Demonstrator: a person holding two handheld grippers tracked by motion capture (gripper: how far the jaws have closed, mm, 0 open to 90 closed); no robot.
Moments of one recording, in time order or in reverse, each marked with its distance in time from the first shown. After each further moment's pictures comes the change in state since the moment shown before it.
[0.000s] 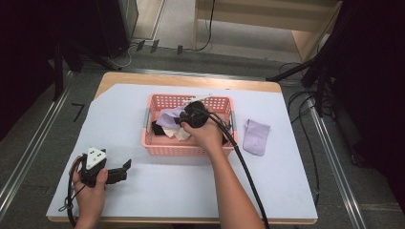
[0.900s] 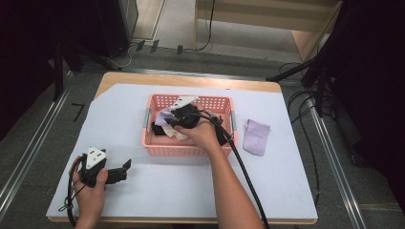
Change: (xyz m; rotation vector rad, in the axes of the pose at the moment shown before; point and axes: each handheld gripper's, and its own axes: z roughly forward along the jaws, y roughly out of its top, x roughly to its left) left arm 0.000 0.000 0.000 -0.002 -0.002 -0.005; right arm 0.014 0.007 0.018 -0.042 0.008 -0.383
